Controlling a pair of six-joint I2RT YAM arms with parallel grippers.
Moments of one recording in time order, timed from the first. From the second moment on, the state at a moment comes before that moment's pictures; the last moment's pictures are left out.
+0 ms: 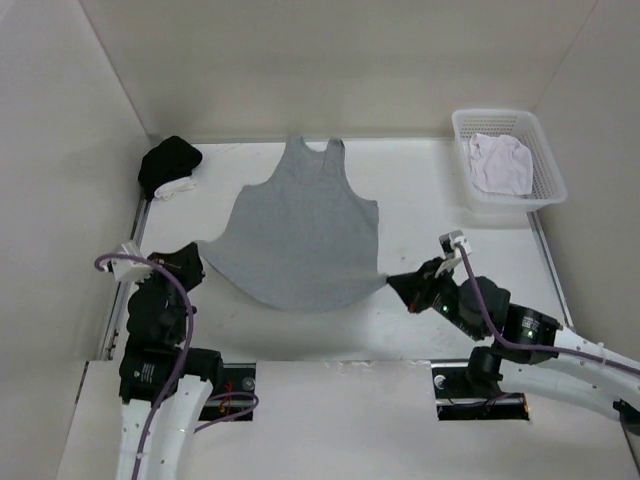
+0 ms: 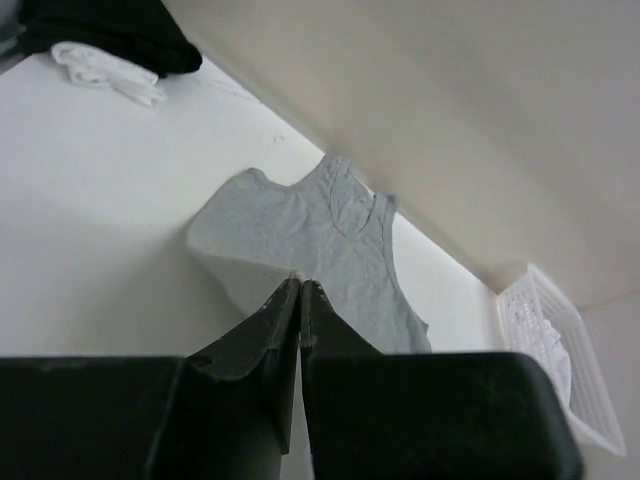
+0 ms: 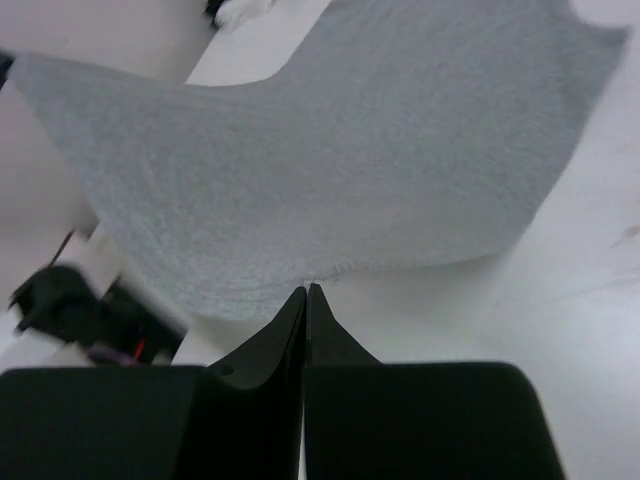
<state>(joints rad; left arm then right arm) -0.13 0.26 0.64 -0.43 -0.30 -0.71 1.09 0.57 0.66 -0.30 0.42 0.57</state>
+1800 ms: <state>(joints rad) -0.10 1.30 0.53 0.32 -0.26 -0.93 0.38 1.58 0.92 0.14 0.06 0.64</state>
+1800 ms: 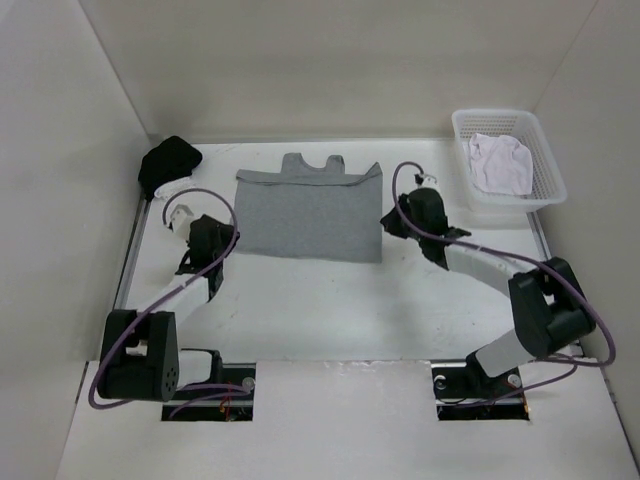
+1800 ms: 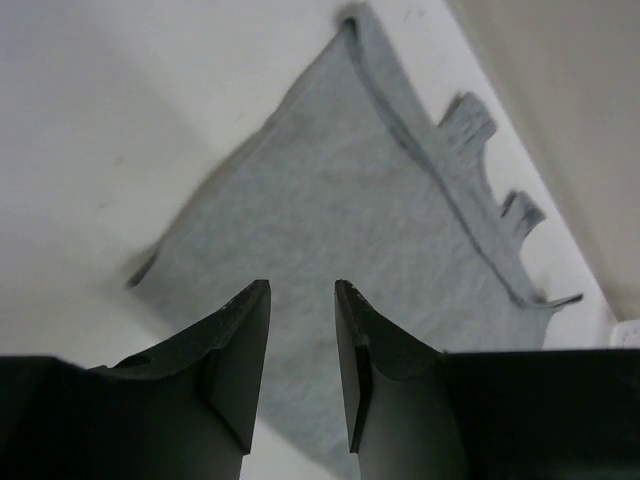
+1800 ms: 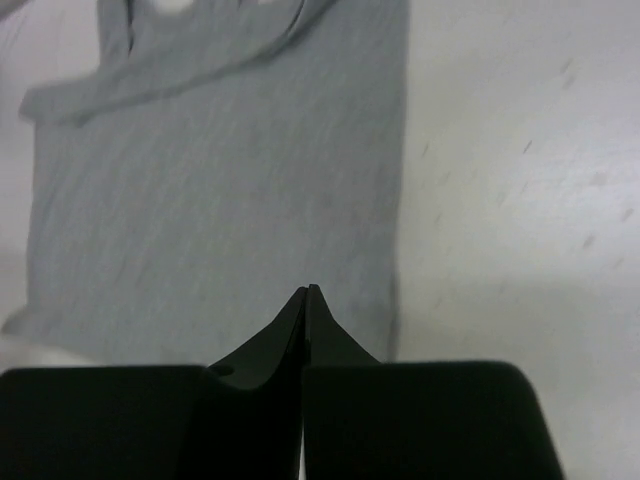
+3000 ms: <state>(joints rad) 0.08 1.50 0.39 0.50 -0.06 -1.03 0.45 1.60 0.47 0.53 0.01 1.04</state>
